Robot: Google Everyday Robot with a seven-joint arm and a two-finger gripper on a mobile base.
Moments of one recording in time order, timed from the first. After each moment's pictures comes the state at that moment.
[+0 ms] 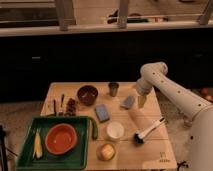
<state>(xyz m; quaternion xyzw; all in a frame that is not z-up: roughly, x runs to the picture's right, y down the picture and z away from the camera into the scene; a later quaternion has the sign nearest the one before) 0.213 0.062 0.895 -0.27 -0.10 -0.05 0.96</state>
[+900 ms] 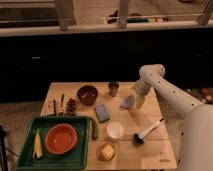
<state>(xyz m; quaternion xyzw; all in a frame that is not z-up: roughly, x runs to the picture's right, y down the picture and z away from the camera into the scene) 0.212 0.071 0.923 -0.28 -0.10 -0.03 0.95</state>
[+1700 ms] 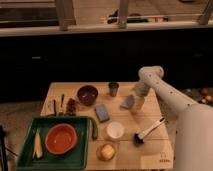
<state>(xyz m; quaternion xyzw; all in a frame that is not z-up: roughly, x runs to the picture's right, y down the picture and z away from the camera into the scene) 0.218 0.080 0.942 -0.30 -0.10 -0.02 0.95</state>
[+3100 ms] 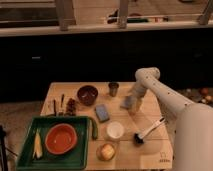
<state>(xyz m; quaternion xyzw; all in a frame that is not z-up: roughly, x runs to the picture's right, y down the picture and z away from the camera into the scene) 0.193 0.092 0.941 -0.30 -0.12 -0.07 0.94</state>
